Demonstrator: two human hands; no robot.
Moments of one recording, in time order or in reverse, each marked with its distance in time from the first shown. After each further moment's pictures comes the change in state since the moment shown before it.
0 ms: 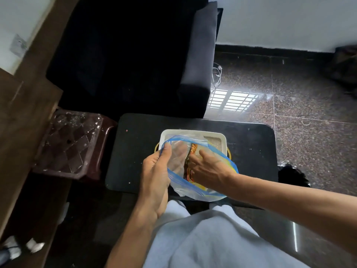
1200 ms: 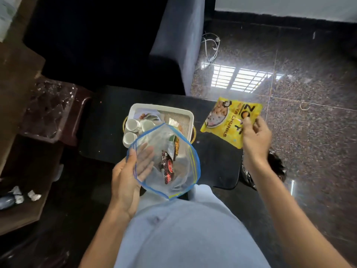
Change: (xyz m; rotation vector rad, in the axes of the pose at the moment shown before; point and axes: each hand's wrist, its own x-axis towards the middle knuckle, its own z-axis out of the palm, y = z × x) left_hand -0.048 -0.138 0.127 -0.041 0.313 -0.027; right_hand -0.196 0.088 0.205 2.109 0.918 1.429
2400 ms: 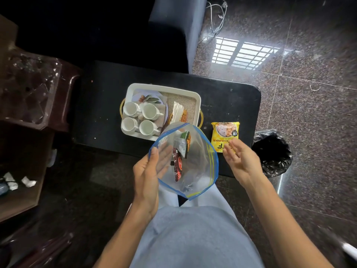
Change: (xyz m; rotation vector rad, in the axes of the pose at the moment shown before) left_hand 0.035 -0.041 -0.007 0.128 -0.047 -0.079; right_hand -0.035 0.085 0.030 0.412 0.039 0.758
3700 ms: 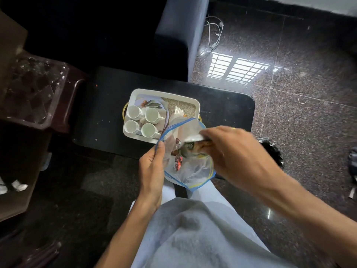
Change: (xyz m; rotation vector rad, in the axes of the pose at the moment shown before) left_hand -0.014 0.014 0.000 -0.029 -0.018 0.125; right_hand -0.179 -0.051 0.073 -1.972 -0.517 -1.092
